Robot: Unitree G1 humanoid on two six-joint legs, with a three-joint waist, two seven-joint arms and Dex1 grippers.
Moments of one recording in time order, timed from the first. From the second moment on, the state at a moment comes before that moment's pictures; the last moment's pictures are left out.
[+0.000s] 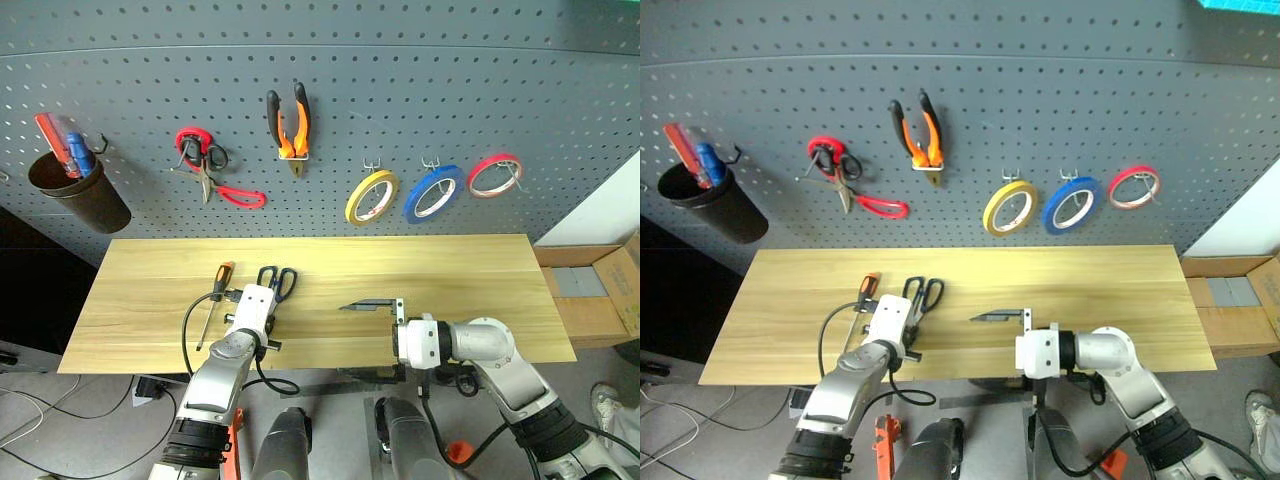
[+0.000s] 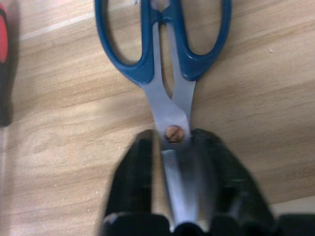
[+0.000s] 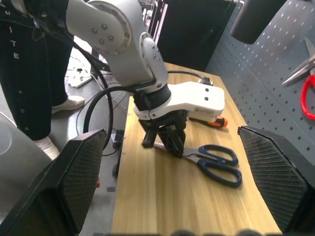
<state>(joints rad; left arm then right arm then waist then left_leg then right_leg) -0.15 0.25 -0.07 -0.01 0.01 0.76 -0.11 -0.24 -0.47 0.38 -0.10 0.10 -0.32 1.02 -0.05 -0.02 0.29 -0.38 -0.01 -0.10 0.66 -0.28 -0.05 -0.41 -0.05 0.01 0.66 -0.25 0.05</state>
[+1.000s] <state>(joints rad) 0.31 0.34 0.00 -0.64 0.18 0.15 -0.10 -0.30 -0.34 0.19 -0.38 0.42 0.14 0.76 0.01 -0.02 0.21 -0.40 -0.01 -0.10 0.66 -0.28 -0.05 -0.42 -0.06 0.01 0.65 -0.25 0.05</state>
